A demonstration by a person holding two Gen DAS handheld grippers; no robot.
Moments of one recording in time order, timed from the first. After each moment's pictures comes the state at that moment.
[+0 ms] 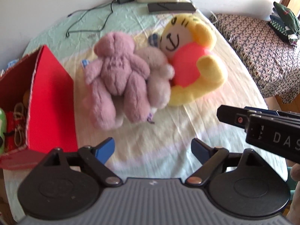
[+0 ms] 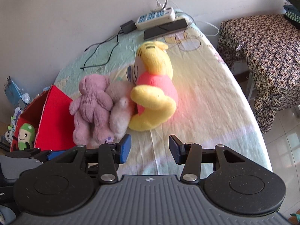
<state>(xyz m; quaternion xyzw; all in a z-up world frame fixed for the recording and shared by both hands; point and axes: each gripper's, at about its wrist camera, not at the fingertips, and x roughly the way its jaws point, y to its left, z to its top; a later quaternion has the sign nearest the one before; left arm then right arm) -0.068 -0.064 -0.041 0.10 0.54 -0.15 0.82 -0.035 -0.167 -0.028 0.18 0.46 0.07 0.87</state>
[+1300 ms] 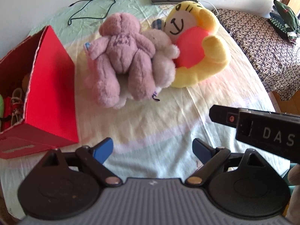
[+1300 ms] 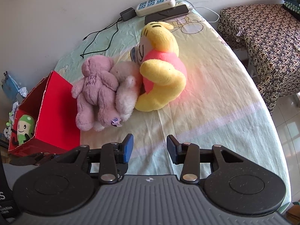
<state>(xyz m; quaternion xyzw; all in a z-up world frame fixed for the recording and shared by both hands) -0.086 -0.047 -0.055 0.09 0.55 -0.16 0.81 -0.049 -0.146 -0.036 0.19 0.48 0.06 0.85</state>
